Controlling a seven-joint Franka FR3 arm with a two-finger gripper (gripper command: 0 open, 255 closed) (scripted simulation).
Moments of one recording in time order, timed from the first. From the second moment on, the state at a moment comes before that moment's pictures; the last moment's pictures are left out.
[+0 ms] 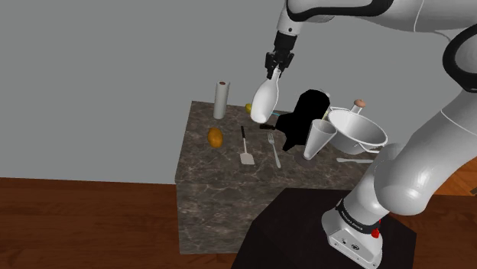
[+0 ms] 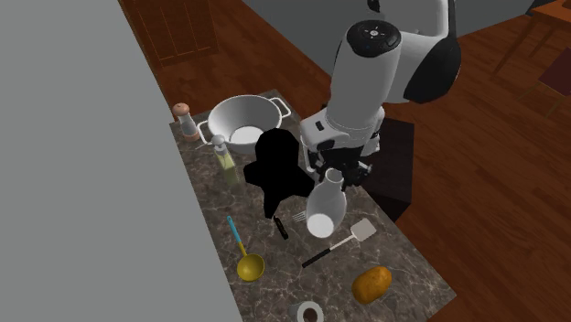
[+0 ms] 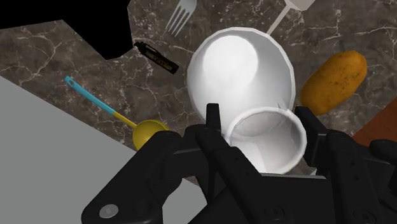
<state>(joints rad) 0.17 -0.10 -0.30 -1.85 -0.02 1.76 0.02</state>
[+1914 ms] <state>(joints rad) 0.17 -0.05 -0.31 -2.10 -0.01 2.06 0.01</state>
